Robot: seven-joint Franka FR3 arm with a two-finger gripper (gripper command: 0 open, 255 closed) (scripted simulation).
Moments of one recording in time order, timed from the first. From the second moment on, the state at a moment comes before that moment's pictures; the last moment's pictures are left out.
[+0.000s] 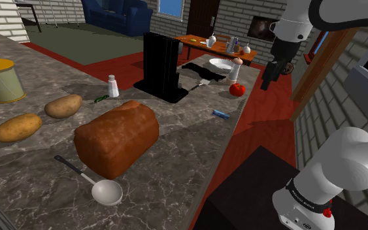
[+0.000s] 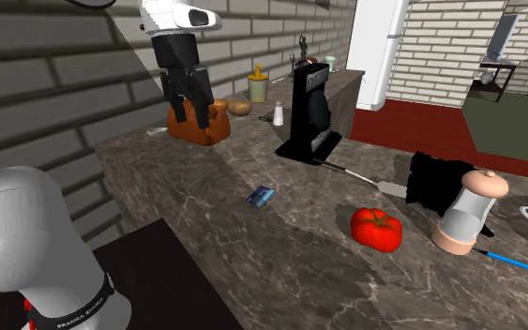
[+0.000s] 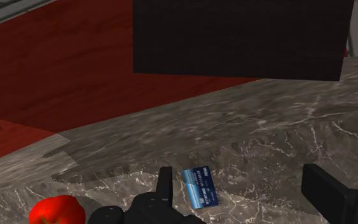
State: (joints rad) arm 0.02 -0.81 0.02 -2.40 -0.12 1.58 -0.02
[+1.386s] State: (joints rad) arm 0.03 0.16 -0.04 -1.96 -0.17 1.59 -0.28
